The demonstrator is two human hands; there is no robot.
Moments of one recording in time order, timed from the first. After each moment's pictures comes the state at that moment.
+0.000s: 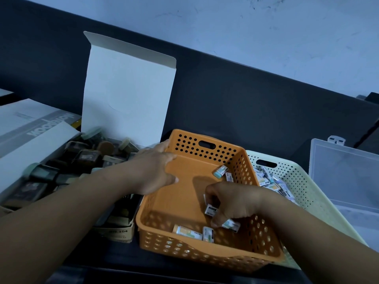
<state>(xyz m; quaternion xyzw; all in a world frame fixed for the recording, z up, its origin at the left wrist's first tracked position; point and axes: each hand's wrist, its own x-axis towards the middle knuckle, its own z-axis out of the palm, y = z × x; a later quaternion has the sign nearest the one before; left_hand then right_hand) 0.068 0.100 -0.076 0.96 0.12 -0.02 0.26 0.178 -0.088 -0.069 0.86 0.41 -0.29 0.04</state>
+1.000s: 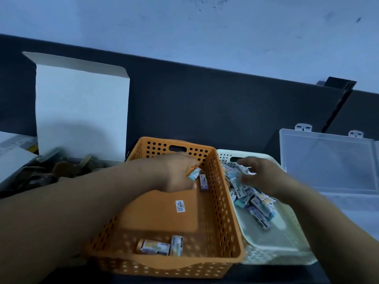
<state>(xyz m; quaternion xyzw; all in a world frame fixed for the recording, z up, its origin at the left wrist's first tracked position) 0.145 0.019 -0.043 0.99 -0.01 -0.07 0.12 0.259 -0.202 -0.060 0.94 0.22 -0.08 -0.27</state>
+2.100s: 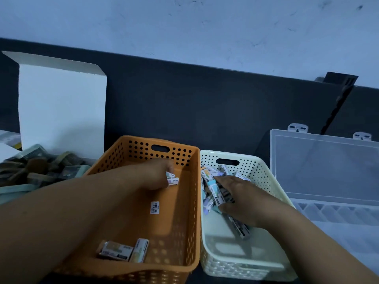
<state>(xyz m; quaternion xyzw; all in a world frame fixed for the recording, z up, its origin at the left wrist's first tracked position) 0.202 0.016 -0.096 0.96 0.15 -0.06 0.24 0.252 -0.222 -0.078 0.92 0.36 -0.13 -0.09</state>
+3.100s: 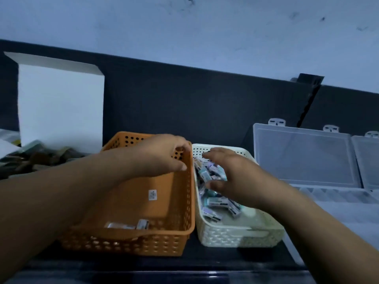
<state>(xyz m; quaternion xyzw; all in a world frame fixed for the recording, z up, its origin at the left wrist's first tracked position) 0.138 -0.037 -0.021 0.98 0.02 0.06 0.20 0.193 -0.231 -0.026 0.90 0.42 0.01 -0.13</state>
